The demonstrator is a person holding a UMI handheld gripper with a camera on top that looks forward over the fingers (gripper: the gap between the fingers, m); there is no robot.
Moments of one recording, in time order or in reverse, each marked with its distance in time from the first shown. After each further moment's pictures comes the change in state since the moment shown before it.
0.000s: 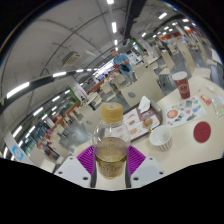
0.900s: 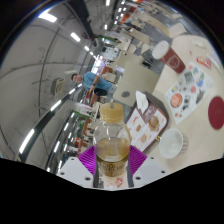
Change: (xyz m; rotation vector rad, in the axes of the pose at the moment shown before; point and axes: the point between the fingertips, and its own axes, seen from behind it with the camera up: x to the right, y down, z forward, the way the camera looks) arm 0.028 -0.084 0.056 -0.010 -0.131 0.541
